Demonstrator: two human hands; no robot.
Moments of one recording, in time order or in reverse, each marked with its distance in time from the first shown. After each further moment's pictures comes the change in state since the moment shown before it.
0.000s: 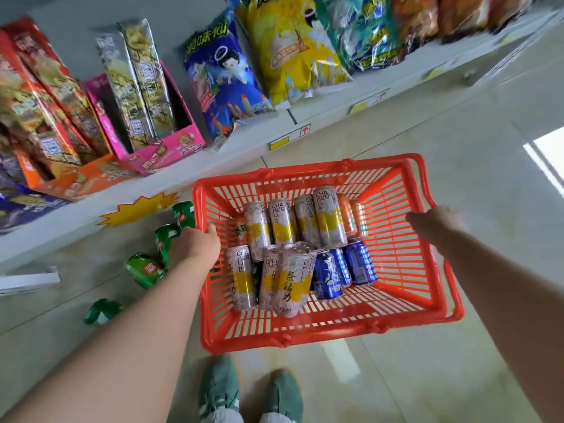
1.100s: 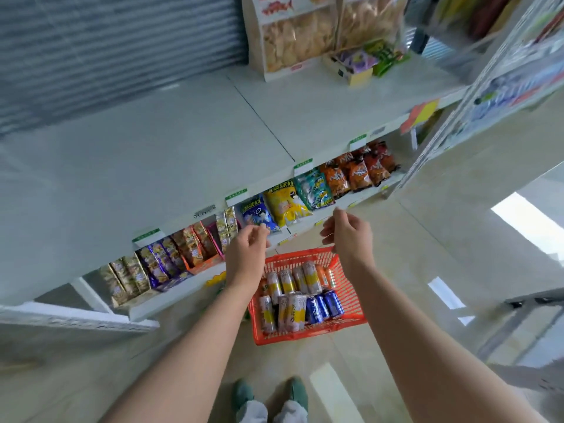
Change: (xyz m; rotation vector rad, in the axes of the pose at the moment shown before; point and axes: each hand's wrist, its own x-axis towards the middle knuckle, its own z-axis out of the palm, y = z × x) left_hand -0.369 0.025 -0.405 -0.761 -0.040 0.677; right_hand -0.428 -0.067 -0.332 1.083 -0.020 -0.458
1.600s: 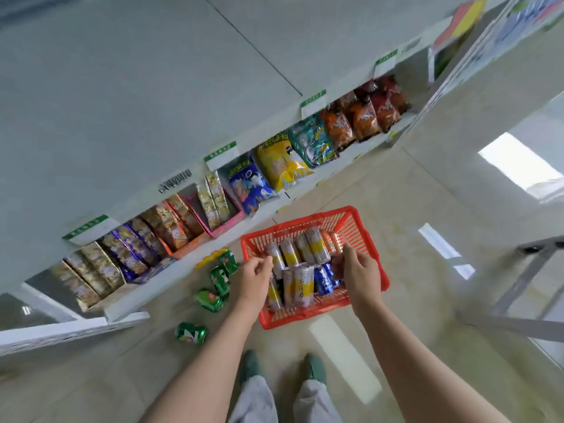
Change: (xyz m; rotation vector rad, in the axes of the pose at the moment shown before) left_hand 0.050 -0.181 0.038 0.196 -0.254 -0.267; right_hand 0.022 0.185 0.052 -0.081 0.175 0.301
